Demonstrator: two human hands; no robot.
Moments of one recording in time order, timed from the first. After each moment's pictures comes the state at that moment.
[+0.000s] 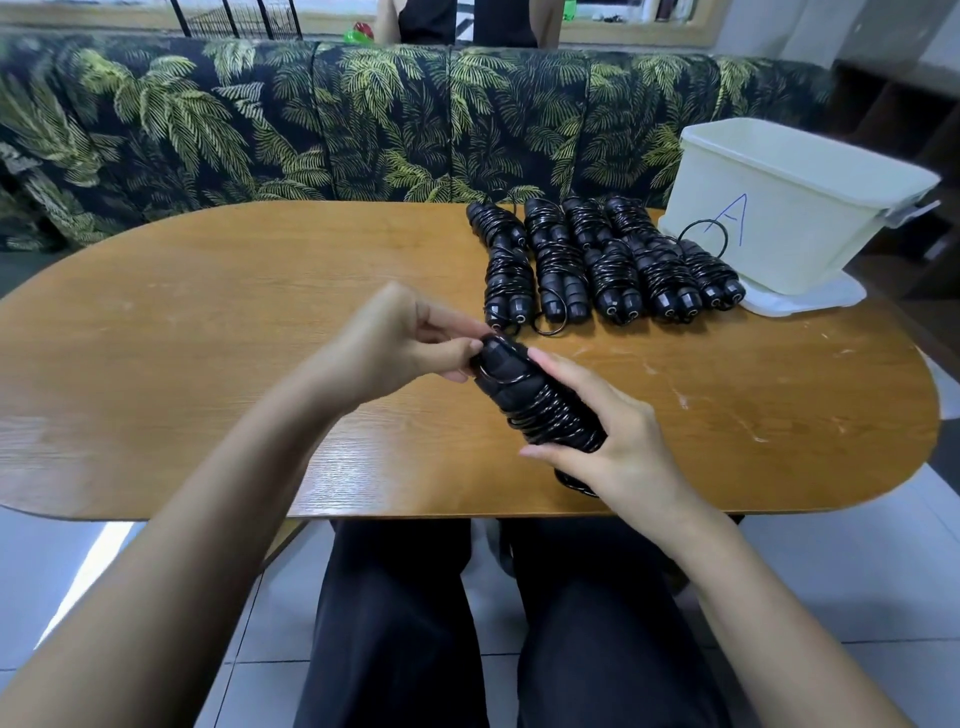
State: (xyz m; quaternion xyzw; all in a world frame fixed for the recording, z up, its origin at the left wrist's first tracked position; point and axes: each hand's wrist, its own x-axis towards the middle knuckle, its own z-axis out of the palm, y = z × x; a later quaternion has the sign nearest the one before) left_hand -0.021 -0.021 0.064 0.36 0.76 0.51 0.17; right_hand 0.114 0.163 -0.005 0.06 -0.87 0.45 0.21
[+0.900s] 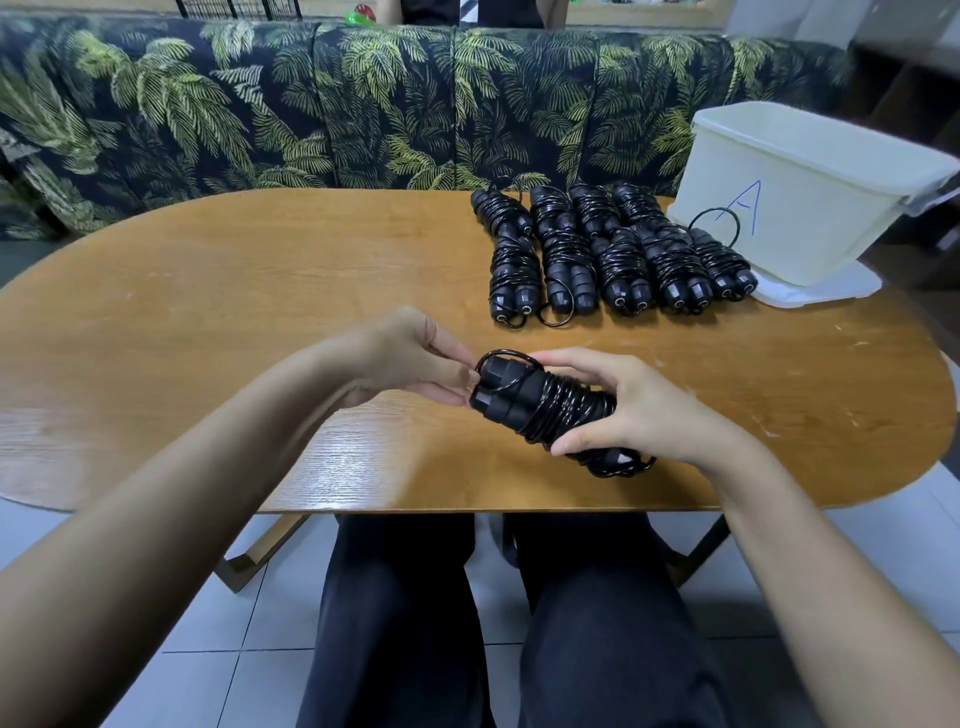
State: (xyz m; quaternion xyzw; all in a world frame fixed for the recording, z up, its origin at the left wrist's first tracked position) left_hand -0.040 -0.019 0.049 0.23 0.77 0.46 0.37; right_hand 0.087 0.200 0.018 0.04 -0.87 0.48 -0.06
